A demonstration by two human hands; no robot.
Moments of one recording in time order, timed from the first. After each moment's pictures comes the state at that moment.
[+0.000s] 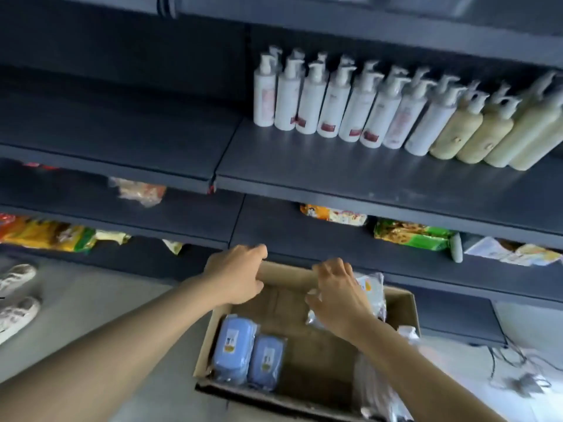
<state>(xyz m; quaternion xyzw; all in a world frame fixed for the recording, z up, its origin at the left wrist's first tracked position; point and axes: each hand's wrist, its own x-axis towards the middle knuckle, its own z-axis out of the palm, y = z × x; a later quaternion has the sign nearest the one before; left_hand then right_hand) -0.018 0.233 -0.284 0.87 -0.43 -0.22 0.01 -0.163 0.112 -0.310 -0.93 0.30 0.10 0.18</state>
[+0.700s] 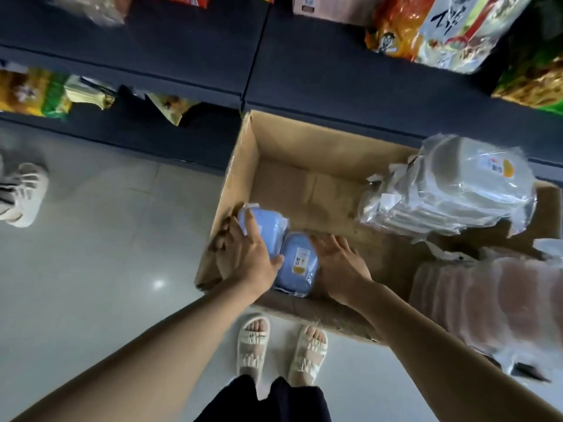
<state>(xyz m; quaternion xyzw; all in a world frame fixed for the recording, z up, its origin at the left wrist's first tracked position) -0.069 0.299 -0.605 0.95 -0.20 -0.25 0.02 -0.176 0.168 -0.631 -0.92 0.20 0.29 0.19</state>
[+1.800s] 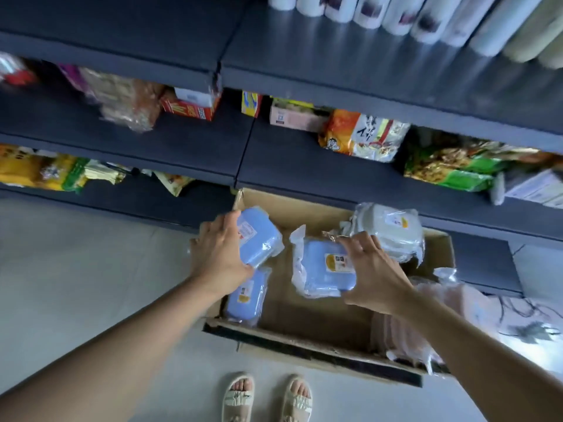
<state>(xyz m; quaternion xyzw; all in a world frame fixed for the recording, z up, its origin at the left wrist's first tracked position) -0.035 0.306 -0.460 0.93 -0.29 -0.18 0.12 -0.208 0.114 -0.460 -0.96 0.21 0.14 0.14</state>
